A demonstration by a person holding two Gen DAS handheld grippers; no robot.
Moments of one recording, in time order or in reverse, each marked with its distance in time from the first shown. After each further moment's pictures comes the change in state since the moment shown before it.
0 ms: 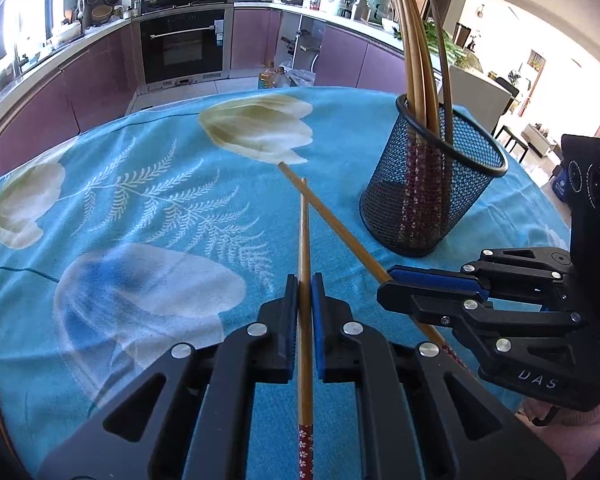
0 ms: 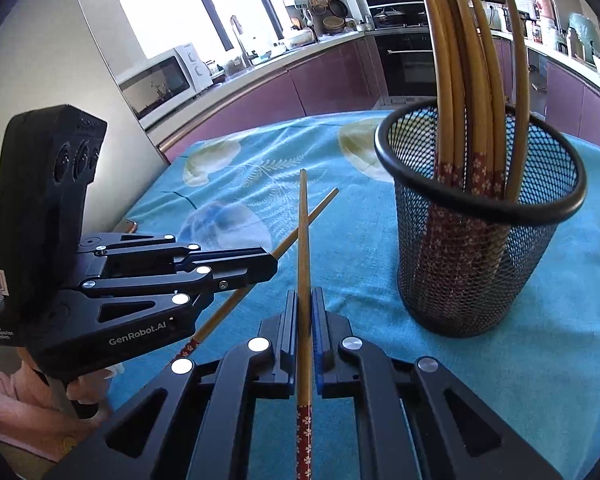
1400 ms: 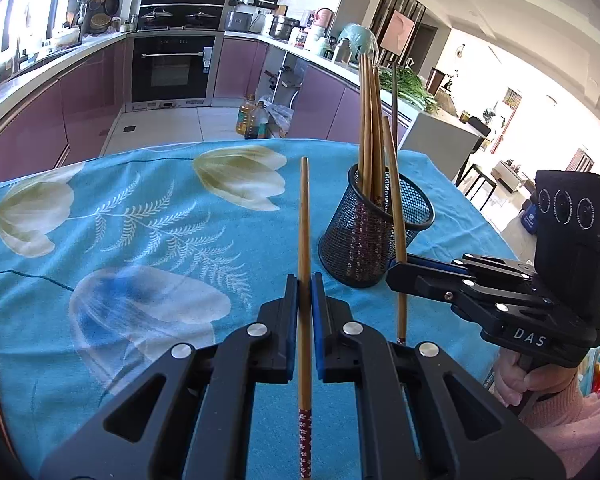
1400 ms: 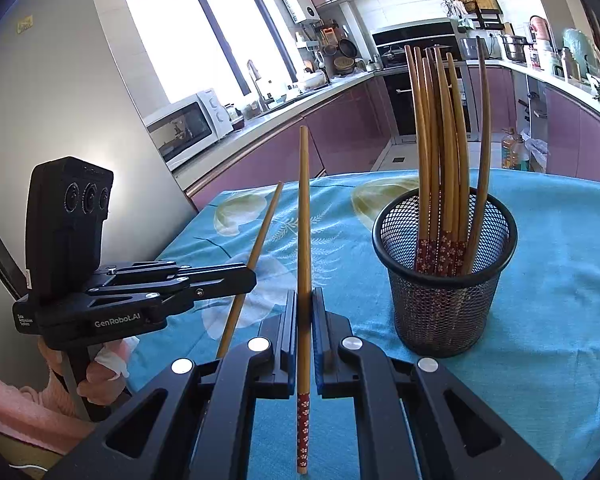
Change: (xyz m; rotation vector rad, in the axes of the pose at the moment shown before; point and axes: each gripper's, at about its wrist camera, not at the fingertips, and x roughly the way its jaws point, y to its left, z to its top) left arm -0.064 -0.001 0.003 -0.042 -0.132 -0.125; right arm -0.058 -0.005 0.003 -0.005 -0.145 0.055
